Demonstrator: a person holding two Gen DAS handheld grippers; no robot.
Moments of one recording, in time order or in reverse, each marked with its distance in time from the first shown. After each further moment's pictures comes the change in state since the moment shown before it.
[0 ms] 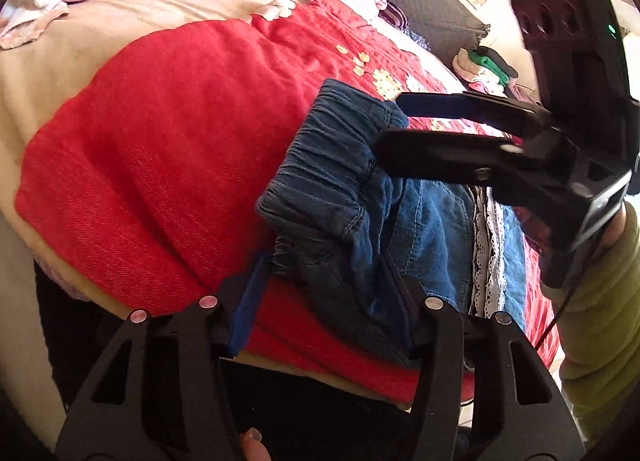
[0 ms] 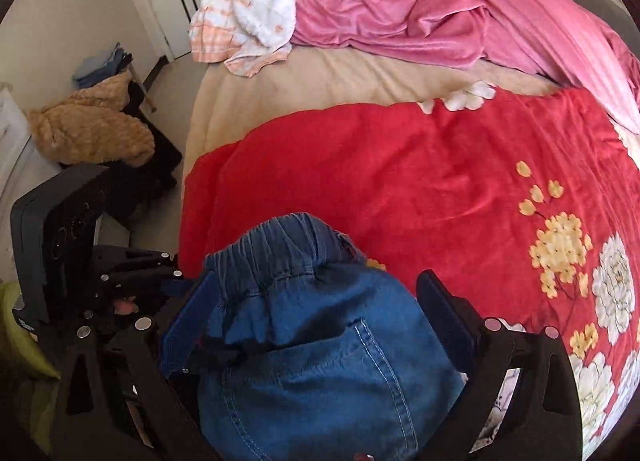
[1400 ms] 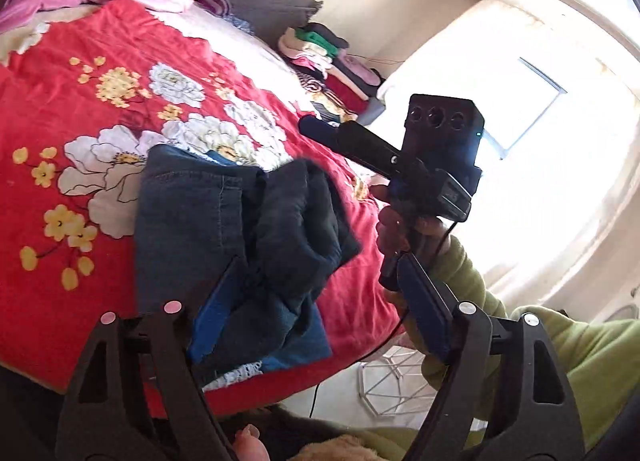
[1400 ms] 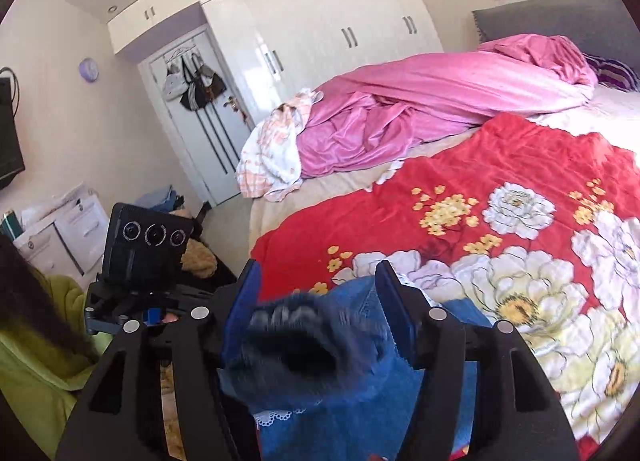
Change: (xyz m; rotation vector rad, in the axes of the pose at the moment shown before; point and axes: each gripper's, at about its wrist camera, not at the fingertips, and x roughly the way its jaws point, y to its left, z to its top) left arm -0.024 -0.157 -0.032 0.235 0.035 -0.587; right arm -0.202 -0.078 -0.206 0.232 -0.589 0.164
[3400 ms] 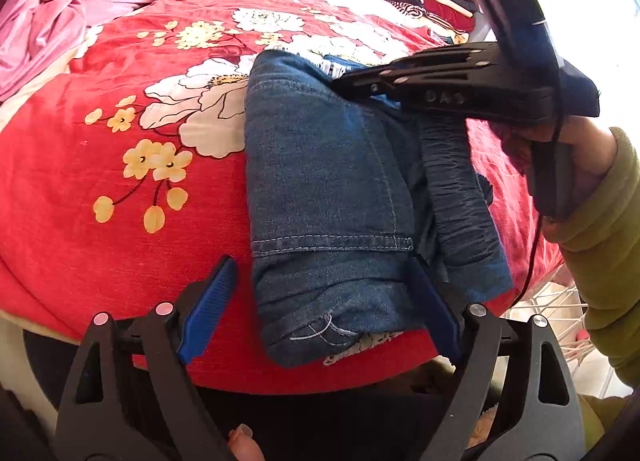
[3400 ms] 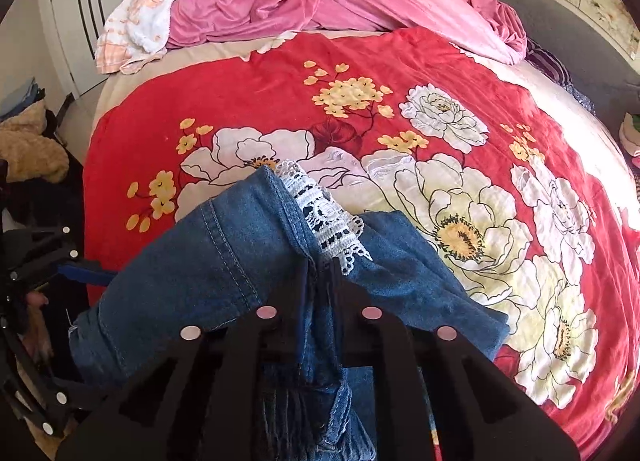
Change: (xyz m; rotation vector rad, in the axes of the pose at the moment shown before) left arm 0.053 0.034 -0.044 0.152 0.234 0.564; right arm 0.106 -0.010 -0.037 -0.106 0.420 -0.554
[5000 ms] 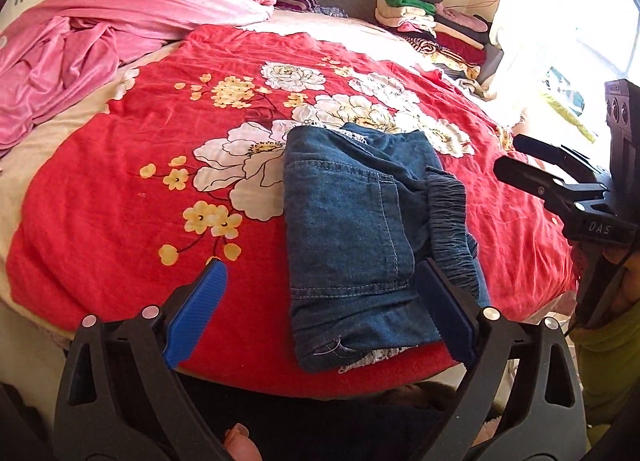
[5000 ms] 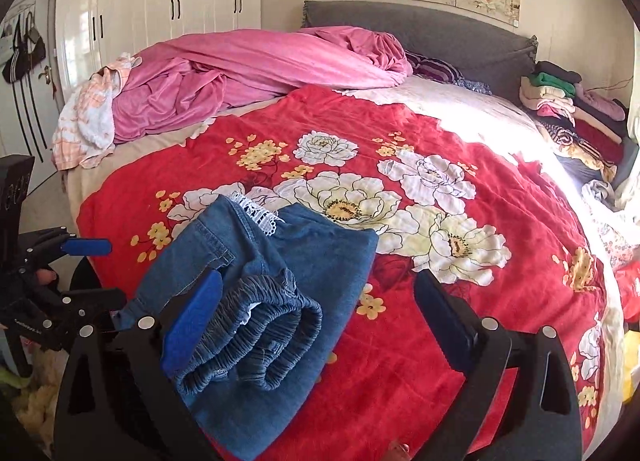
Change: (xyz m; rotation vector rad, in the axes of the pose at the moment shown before) left arm -0.048 0.006 0.024 -0.027 -0.126 0.070; right arm -0.118 0.008 -0.072 0.281 -0.239 -0.239
